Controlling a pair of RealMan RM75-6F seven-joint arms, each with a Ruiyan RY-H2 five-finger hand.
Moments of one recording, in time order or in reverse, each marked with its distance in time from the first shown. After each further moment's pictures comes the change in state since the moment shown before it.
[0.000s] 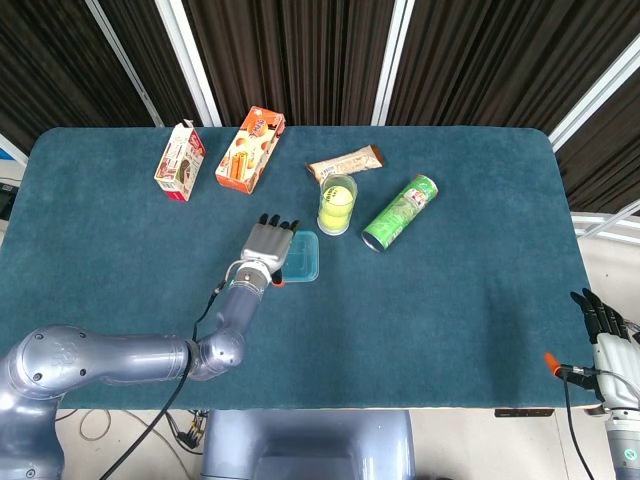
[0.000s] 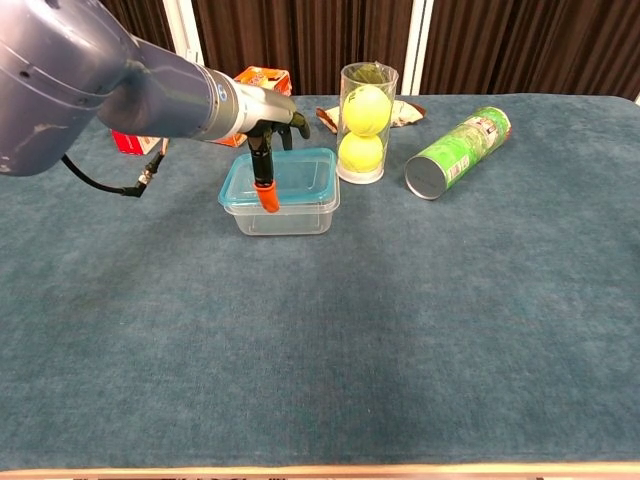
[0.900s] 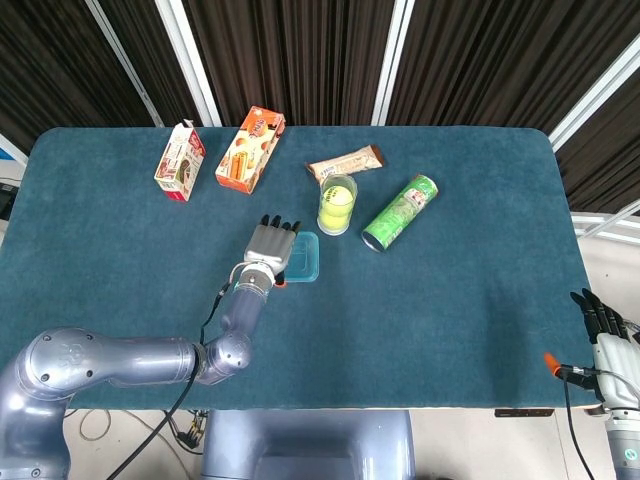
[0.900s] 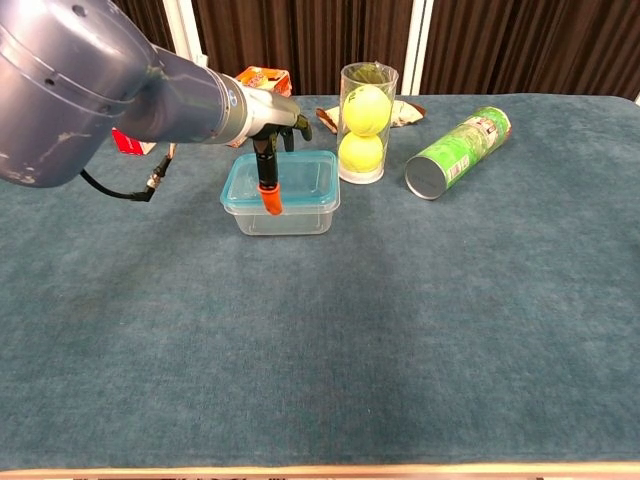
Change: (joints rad) left arm 0.001 -0.033 -0.040 0.011 -0.024 0.047 0.071; right arm 0.001 0.003 -0.001 -0.001 0.000 -0.005 0.007
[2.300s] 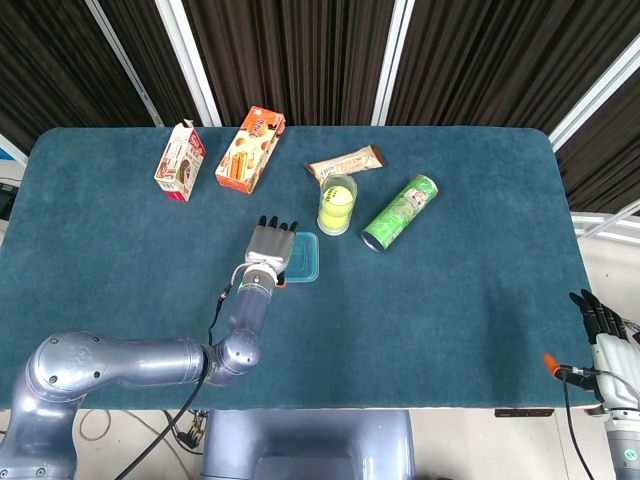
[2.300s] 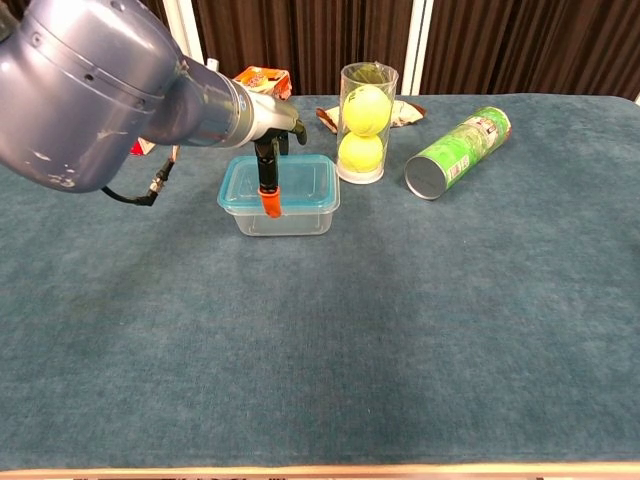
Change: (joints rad) left arm 0.012 -0.046 -0.071 0.039 -0.062 0.038 0.123; right arm 0.000 0.002 -0.002 -0.002 0.000 -0.002 0.003
